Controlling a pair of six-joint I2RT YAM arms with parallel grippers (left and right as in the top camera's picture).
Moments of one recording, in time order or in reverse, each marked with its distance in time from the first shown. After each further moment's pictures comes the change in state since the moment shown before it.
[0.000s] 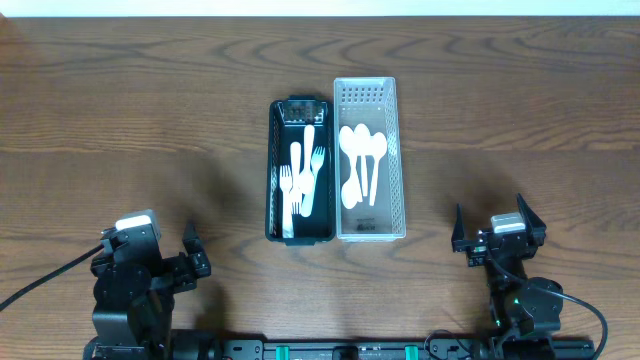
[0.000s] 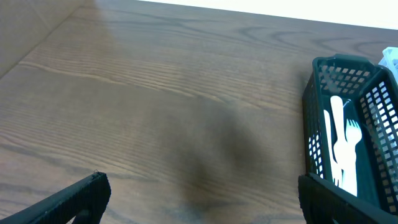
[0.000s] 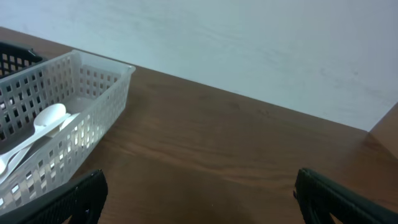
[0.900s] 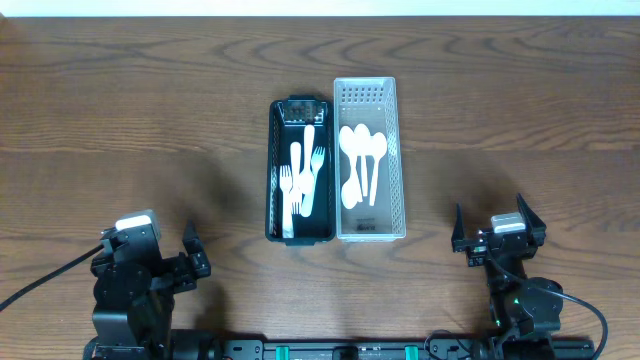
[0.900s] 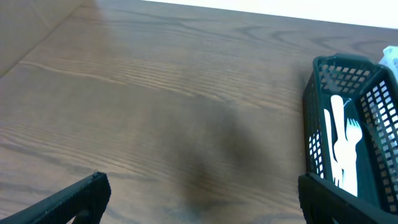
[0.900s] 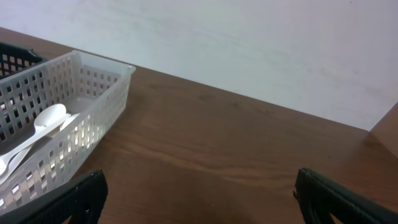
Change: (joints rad) left arm 0.000 -0.001 0.000 -0.007 0.000 0.000; right arm 0.000 0.000 0.000 0.000 0.000 0.002
